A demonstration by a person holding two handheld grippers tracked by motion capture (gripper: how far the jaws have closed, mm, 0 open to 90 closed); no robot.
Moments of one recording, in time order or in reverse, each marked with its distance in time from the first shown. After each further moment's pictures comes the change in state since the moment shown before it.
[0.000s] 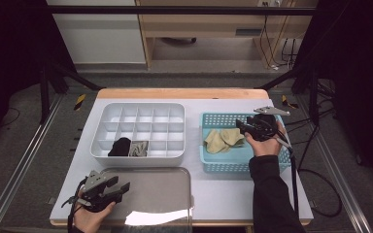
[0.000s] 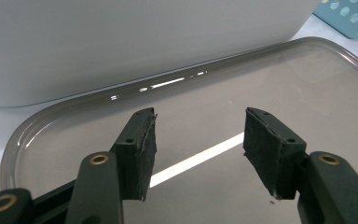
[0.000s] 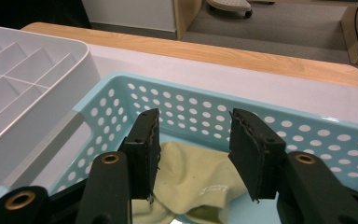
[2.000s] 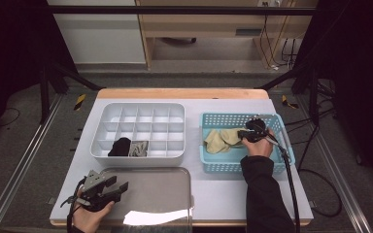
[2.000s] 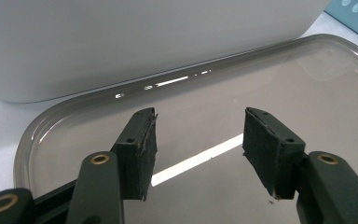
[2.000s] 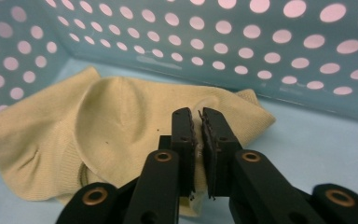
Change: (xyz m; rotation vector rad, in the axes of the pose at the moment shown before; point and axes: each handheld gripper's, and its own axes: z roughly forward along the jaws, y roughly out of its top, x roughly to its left) left arm 0.003 -0.001 0.001 0.005 0.016 -0.004; right arm -0.025 -0.043 0.066 0.249 -0.020 0.066
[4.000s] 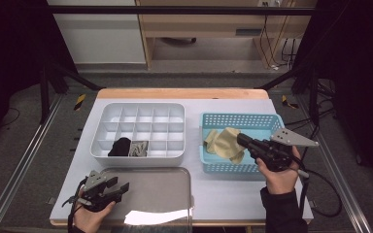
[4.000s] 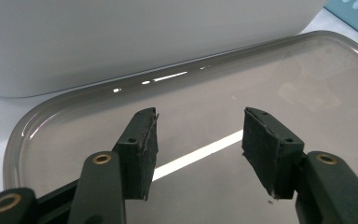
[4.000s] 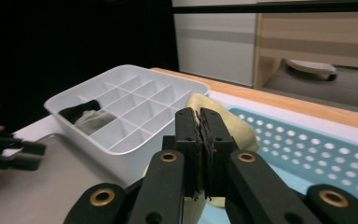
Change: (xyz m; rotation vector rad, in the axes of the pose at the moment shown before) left arm -0.002 0.000 0.002 0.019 -0.005 -0.008; right arm 0.058 -0.030 -0.166 -0.471 0.375 -0.192
